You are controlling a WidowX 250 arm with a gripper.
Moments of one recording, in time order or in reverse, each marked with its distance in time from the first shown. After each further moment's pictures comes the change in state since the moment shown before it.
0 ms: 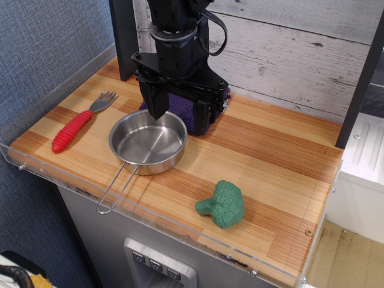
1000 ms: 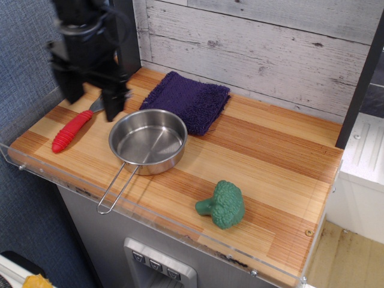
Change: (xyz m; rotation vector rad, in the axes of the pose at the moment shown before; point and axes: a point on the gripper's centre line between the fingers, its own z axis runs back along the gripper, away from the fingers) arm -0.027 0.112 -0.009 0.142 0.021 0.030
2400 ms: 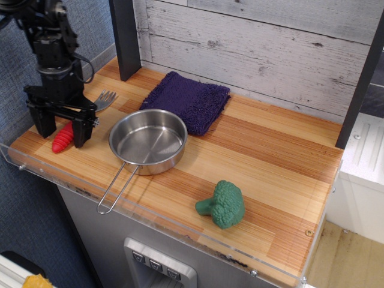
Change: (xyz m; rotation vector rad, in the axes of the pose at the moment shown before) arm -0.006 0.052 -0.089 -0.024 0.204 0.133
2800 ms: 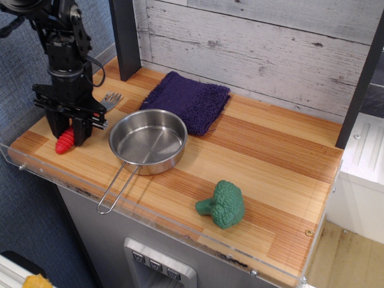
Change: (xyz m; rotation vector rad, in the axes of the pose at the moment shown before) arm -0.002 -0.014 0.002 0.023 -0.014 -0.011
